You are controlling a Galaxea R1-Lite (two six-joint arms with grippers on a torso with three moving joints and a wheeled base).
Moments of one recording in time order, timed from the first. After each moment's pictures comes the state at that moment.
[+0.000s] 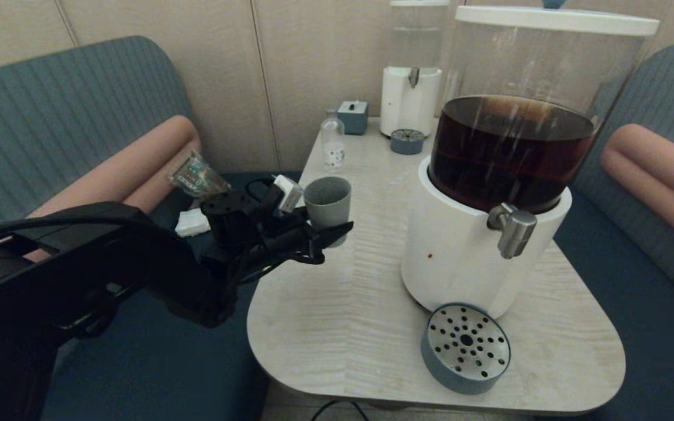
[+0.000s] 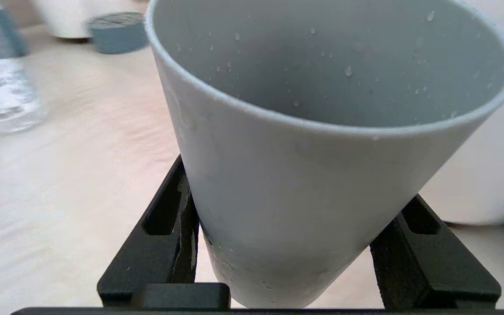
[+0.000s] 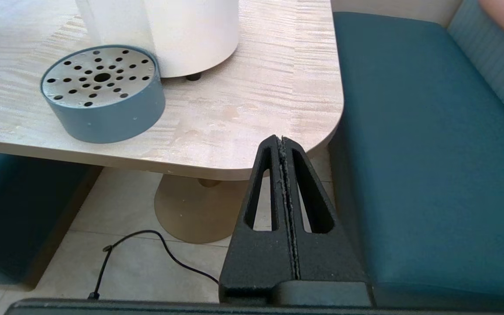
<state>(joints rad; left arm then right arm) -0.34 2.26 -1.12 -1.27 -0.55 0.08 0.00 0.00 -0.01 0.02 0.00 0.00</state>
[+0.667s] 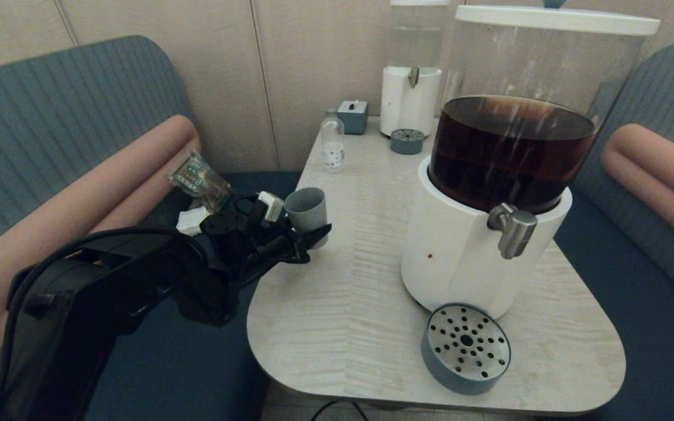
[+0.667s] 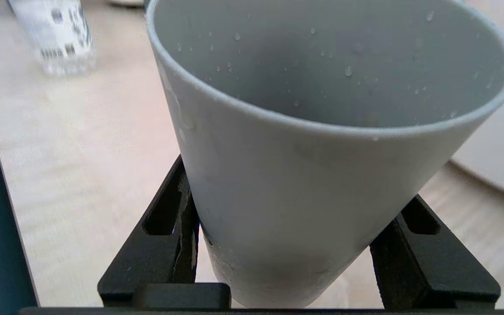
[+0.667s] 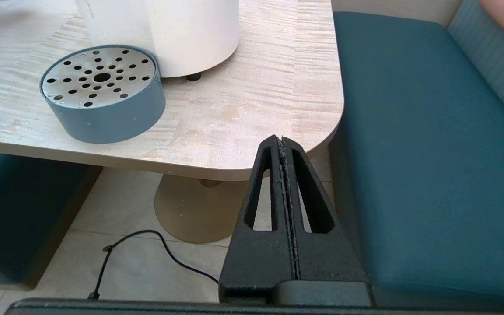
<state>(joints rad) -0.24 2.47 -1.26 -1.39 -0.54 -0.03 0.00 0.00 -0.01 0.02 0.00 0.00</state>
